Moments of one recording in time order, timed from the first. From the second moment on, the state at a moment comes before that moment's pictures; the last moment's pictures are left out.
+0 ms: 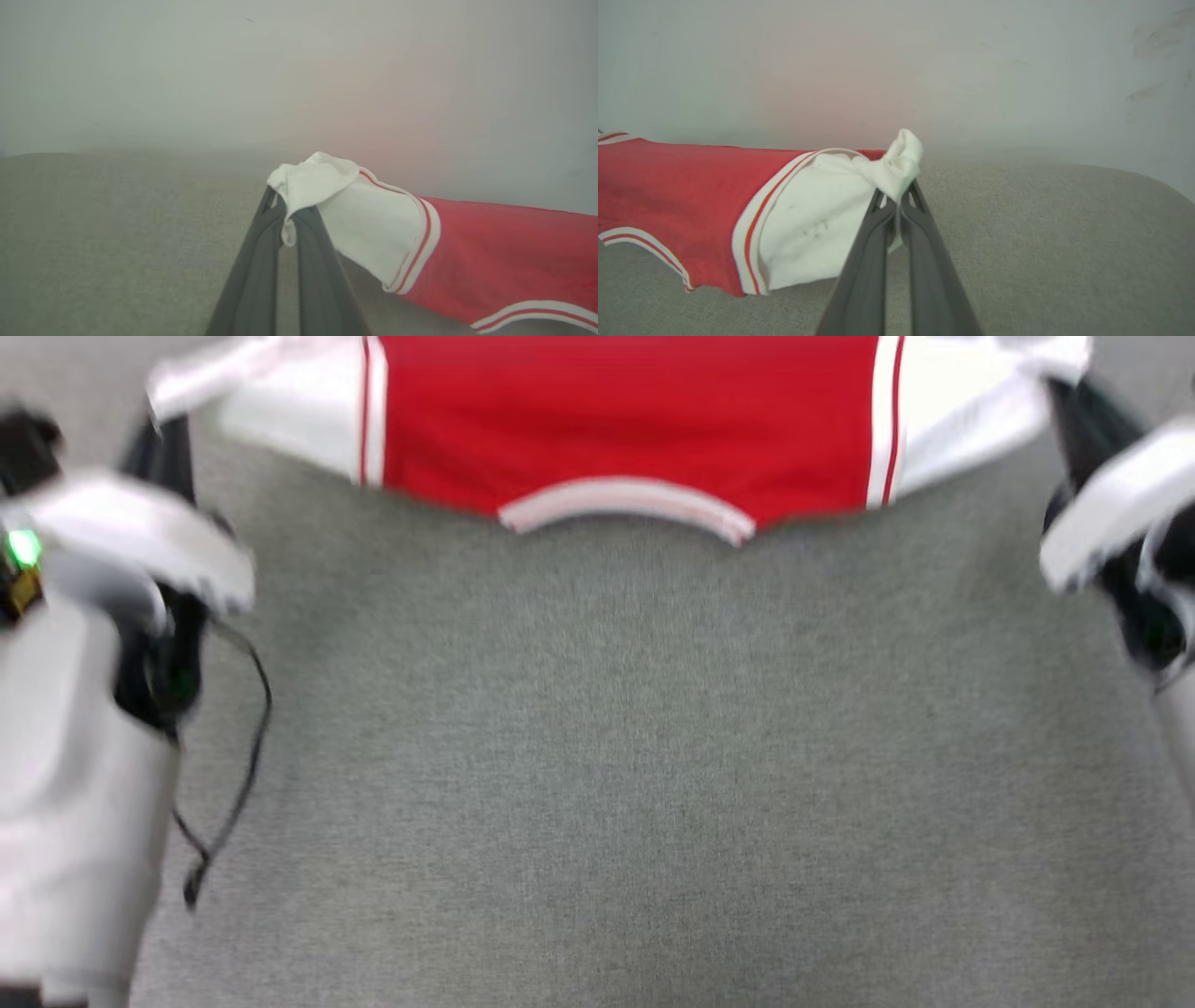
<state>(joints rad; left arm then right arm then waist) -0.83 0.43 -0.26 0.59 -0.74 -0.01 -0.11 -0.95 -0.40 0.37 0.75 0.63 0.13 -0.05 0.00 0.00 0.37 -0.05</state>
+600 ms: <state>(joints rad) -0.02 0.48 -0.21 0.03 -0.81 0.25 -0.08 -0.18 -0.36 0.06 0.32 0.53 0.13 0.09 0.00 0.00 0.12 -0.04</state>
